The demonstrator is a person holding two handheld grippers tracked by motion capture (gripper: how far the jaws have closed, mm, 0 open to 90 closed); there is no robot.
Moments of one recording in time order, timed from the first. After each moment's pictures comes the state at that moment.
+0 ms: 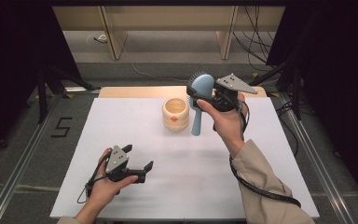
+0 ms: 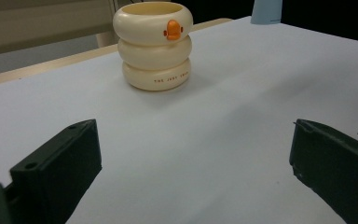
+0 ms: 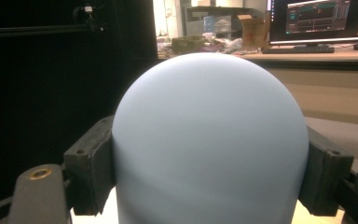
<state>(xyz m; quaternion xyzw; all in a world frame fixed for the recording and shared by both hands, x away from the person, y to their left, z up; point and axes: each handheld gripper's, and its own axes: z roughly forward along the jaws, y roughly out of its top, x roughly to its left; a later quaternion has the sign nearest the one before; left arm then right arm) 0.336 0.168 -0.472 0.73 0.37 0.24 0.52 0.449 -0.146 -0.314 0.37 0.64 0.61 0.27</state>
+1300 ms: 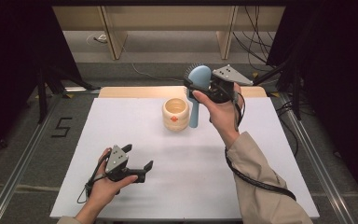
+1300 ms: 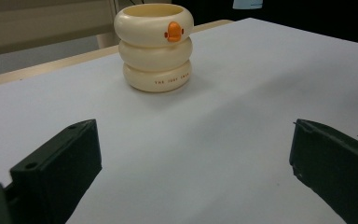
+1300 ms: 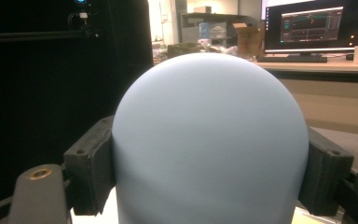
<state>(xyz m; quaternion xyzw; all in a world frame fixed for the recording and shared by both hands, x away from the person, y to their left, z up) 0.336 0.168 -0.471 0.73 0.37 0.24 0.52 0.465 -0.136 -0.301 0.36 0.64 0.61 0.29</state>
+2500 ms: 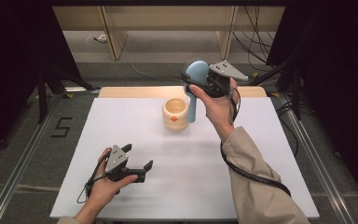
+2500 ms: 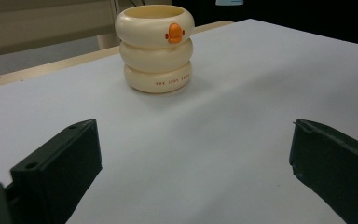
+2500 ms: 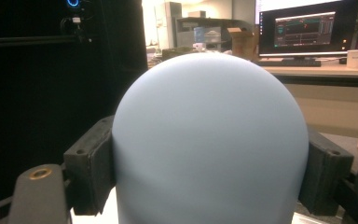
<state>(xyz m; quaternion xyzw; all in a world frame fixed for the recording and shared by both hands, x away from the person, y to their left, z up) 0.337 0.168 -0.470 0.73 0.37 0.25 0.52 0.481 -0.127 -0.299 0.37 0.63 0.61 0.30</state>
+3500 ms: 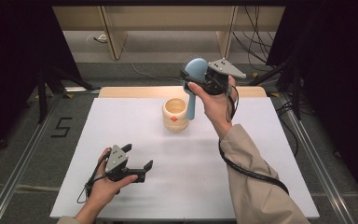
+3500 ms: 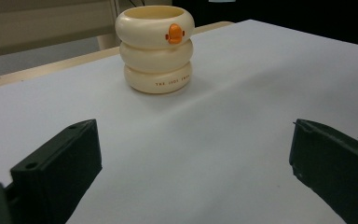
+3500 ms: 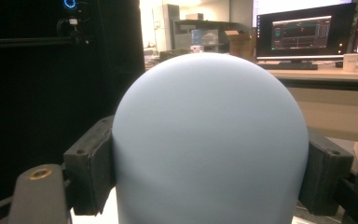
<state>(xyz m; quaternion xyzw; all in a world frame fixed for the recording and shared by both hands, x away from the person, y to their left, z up) 0.337 0.168 -0.470 0.73 0.37 0.25 0.52 0.487 -0.124 -0.297 0.37 0.63 0.62 0.31</state>
